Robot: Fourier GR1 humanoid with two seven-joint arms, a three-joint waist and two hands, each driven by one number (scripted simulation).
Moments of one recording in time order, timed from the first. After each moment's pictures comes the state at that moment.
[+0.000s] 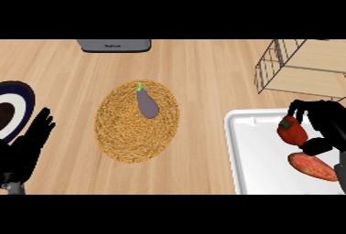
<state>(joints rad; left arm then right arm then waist) 0.04 0.31 0.17 -1.43 0.09 -0.07 0.09 -0.17 -0.52 0.02 -1.47 0.89 0.15 -0.08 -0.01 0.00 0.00</state>
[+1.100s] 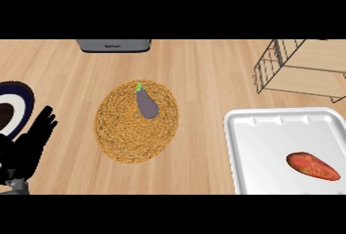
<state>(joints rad) 0.01 0.29 0.18 -1.41 0.07 -0.07 0.09 -0.29 -0.70 -0.65 -1.92 -0.04 0.66 0.40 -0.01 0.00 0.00</state>
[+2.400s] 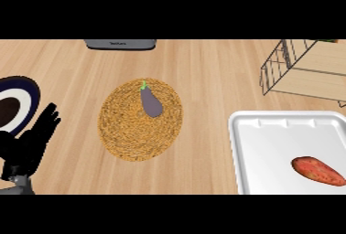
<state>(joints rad) -0.01 0.28 0.19 -1.40 0.04 -0.11 0.08 -0.73 -0.98 -0.32 -1.32 0.37 0.39 0.25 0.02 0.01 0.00</state>
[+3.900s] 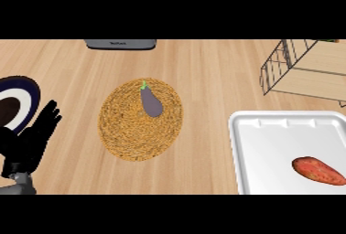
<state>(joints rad) -0.03 0.26 0.20 -1.43 0.03 -0.11 0.13 -1.06 -0.88 -0.31 -0.49 0.56 0.10 -0.14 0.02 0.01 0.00</state>
